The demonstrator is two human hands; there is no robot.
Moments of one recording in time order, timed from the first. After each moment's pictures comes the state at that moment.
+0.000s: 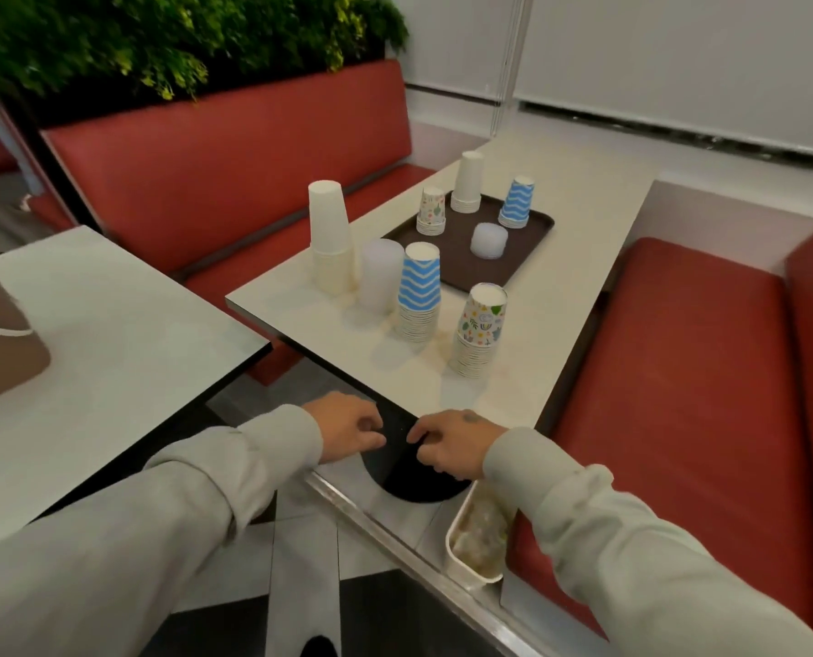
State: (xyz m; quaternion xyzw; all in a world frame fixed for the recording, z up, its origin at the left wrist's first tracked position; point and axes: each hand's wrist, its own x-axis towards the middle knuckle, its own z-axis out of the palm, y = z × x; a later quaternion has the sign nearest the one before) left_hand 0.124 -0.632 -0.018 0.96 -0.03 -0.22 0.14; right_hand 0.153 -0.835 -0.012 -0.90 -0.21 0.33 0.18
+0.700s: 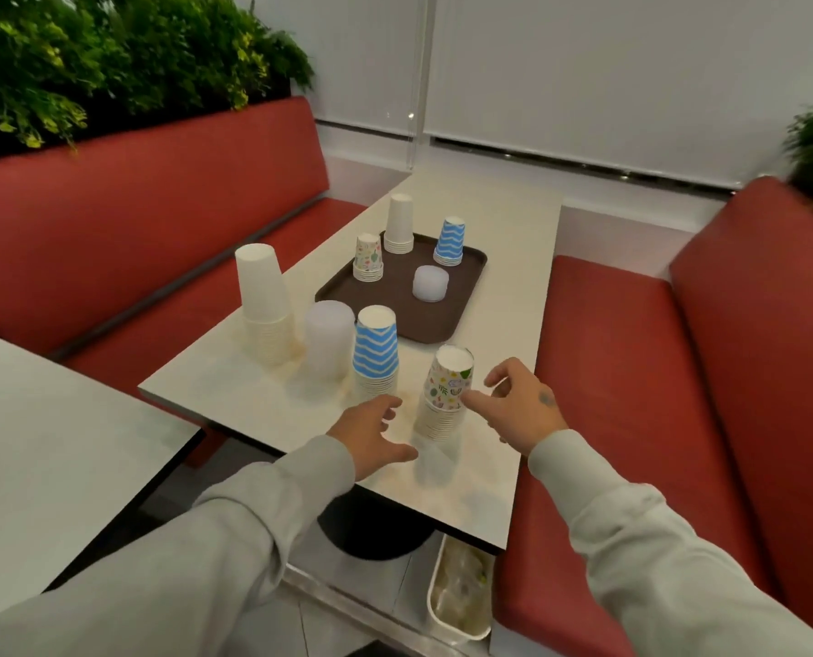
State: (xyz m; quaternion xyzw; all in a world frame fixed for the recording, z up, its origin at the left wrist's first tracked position) left_hand 0.226 -0.661 -0.015 0.90 -0.03 -0.16 0.40; right_hand 0.224 -0.876 0.035 -0.89 0.10 0.03 0.45
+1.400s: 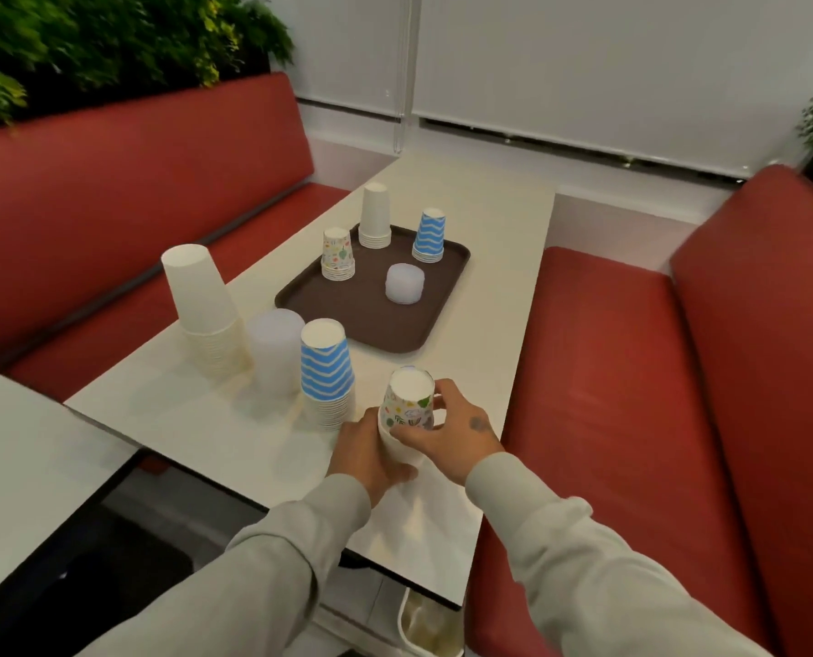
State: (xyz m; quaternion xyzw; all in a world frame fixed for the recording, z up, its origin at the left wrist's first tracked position) left_hand 0.276 -0.739 -0.070 0.90 0.06 -0.08 0.43; right_hand 0.272 -0.880 -0.002 -0.89 0.02 0.09 0.45
